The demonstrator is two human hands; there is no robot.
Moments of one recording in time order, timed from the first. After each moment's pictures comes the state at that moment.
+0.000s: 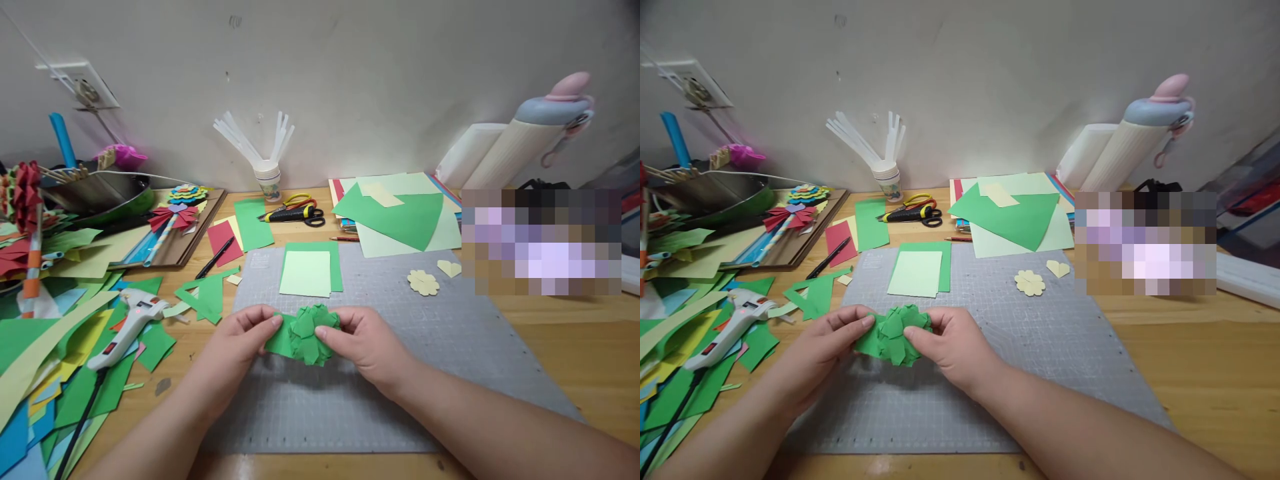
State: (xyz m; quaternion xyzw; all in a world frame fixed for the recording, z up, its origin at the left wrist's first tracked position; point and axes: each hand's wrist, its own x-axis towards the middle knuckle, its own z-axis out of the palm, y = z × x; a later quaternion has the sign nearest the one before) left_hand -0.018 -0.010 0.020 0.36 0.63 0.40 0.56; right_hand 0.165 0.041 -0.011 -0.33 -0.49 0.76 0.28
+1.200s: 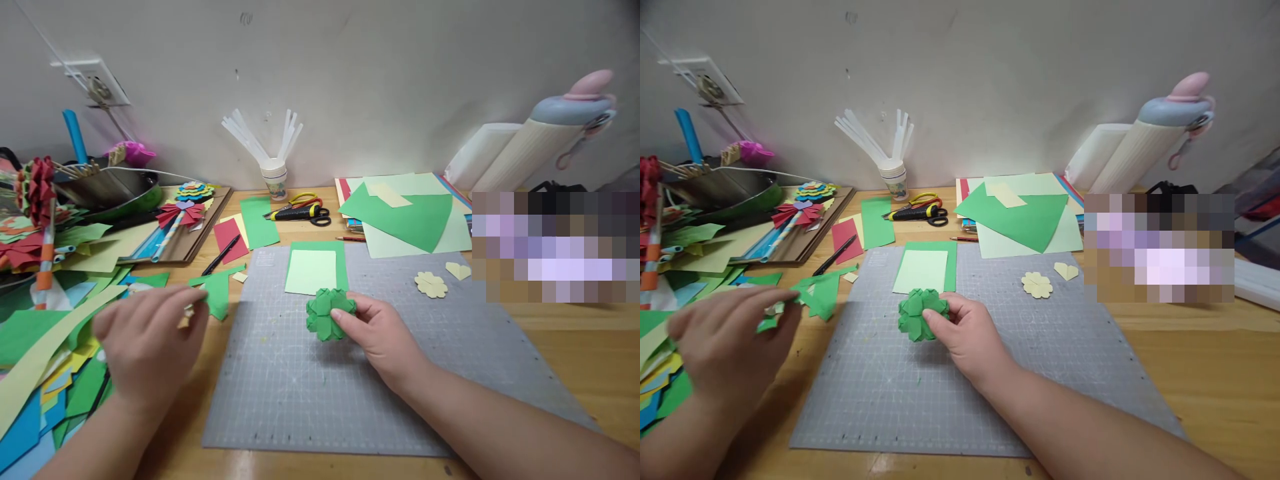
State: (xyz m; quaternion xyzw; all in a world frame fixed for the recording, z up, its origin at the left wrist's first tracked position) left_hand -0.100 -0.035 0.020 0.65 0.64 0.18 -0.36; right_hand 0.169 0.048 -0.013 -0.36 -0.51 0.70 0.35
